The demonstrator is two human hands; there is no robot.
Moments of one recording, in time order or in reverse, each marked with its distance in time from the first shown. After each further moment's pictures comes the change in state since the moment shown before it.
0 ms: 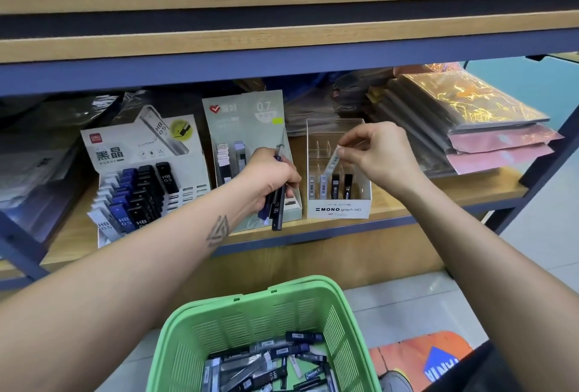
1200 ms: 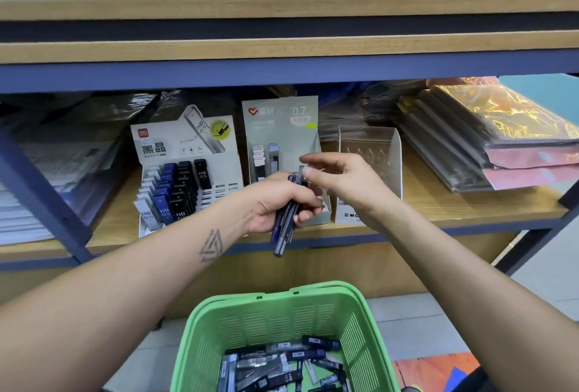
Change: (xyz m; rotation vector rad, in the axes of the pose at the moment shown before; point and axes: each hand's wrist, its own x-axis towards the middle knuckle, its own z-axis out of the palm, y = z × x) left_hand -0.031 -0.023 -0.044 -0.300 -0.487 -0.106; right_hand -0.018 -0.055 0.067 0.597 -0.358 0.126
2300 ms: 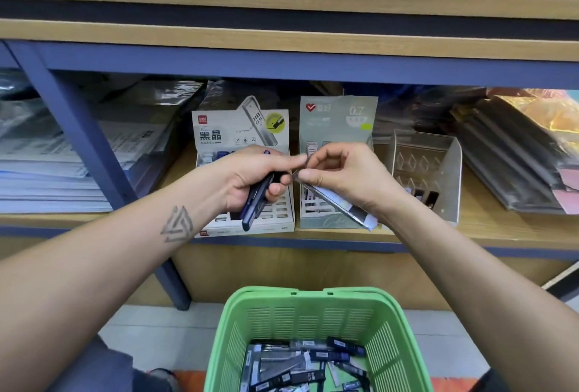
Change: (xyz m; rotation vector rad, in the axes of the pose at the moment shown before) left_hand -0.069 0.025 -0.089 -0.047 0.181 0.046; right_hand 0.025 -0.029 0.071 -0.115 -0.150 -0.085
